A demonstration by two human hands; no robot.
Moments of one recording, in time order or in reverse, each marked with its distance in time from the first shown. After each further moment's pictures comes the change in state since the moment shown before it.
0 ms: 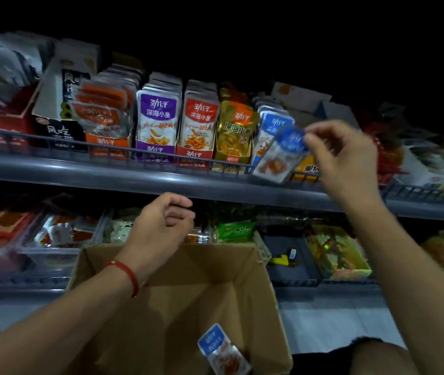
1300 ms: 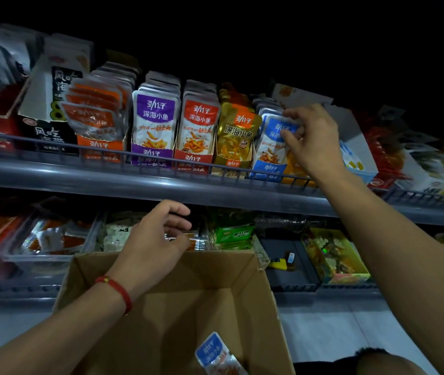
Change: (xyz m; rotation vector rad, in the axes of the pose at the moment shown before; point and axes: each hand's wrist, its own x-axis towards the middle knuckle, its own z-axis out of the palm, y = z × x) left_hand -0.001 -0.002 -0.006 0.227 -0.046 0.048; right_hand 0.060 0.026 0.050 -0.318 -0.069 -0.077
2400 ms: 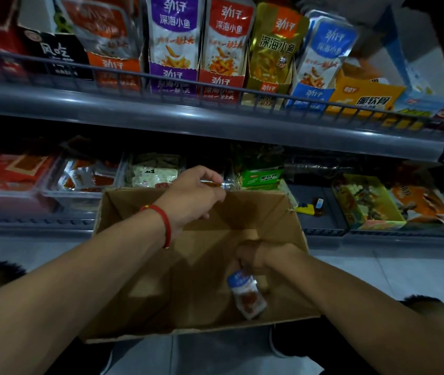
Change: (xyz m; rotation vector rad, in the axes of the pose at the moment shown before) left_hand 0.008 -0.032 0.028 -0.145 -0.158 -0.387; right_hand -0.282 -0.040 0.172 -0.026 -1.667 -0.081
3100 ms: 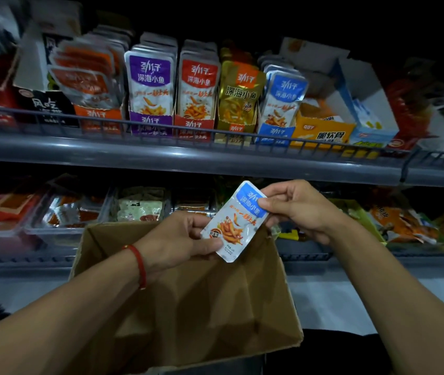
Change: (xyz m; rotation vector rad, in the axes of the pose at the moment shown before) left_hand -0.025 0.005 0.007 -0.124 -0.383 0.101; right_hand -0.177 0.022 -0.120 1.164 0.673 -0.215
